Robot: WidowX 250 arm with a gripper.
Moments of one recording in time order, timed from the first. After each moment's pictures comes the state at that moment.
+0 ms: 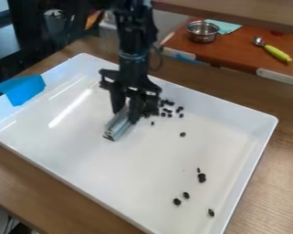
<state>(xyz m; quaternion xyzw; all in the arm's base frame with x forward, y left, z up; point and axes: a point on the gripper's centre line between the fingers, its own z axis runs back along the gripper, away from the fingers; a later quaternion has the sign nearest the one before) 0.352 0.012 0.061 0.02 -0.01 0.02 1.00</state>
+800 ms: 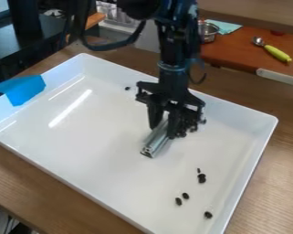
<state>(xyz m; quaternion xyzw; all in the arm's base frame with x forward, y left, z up) 0.349 -0.056 0.061 -0.01 -0.01 0.00 1.00</state>
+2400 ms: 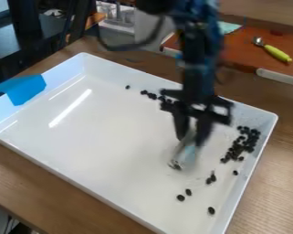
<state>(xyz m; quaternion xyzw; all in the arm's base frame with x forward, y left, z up) 0.348 -0.066 0.076 -0.06 0.01 0.01 1.00</state>
